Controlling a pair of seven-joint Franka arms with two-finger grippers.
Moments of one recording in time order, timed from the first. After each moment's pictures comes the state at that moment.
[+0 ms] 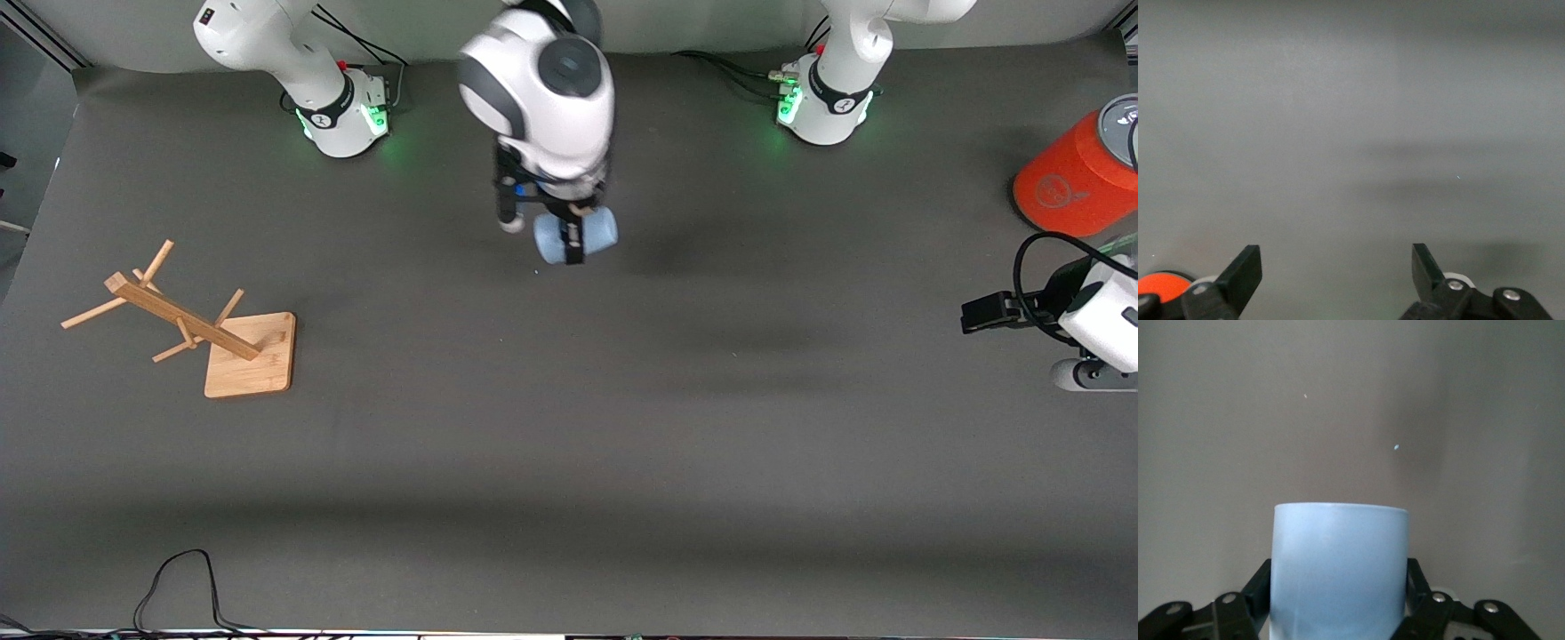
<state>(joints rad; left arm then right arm) -0.27 0.30 0.30 -1.32 -0.07 1.51 0.02 1.04 0.53 -0.16 -1.42 0.04 1.88 2.42</state>
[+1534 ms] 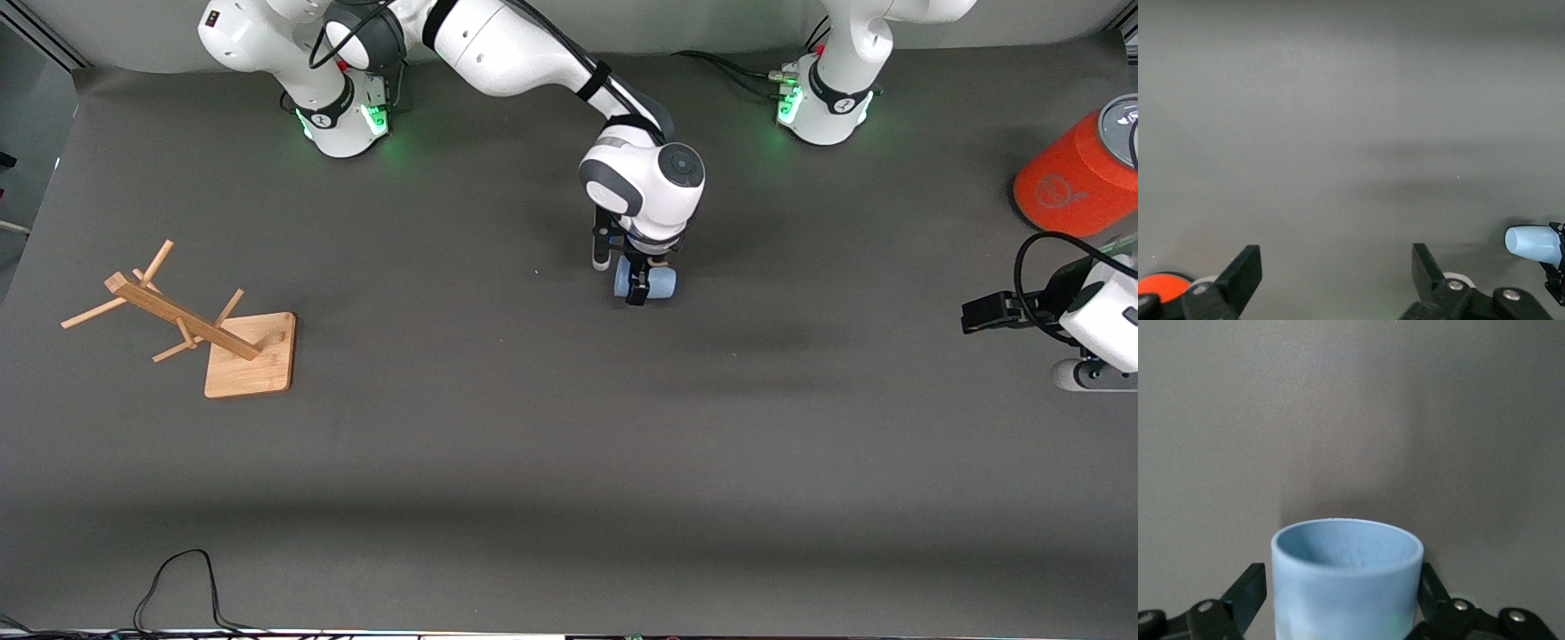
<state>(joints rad) -0.27 0.30 0.30 -1.32 -0.07 1.51 0.03 1.14 1.00 -0.17 -1.14 0.01 2.02 2.68</state>
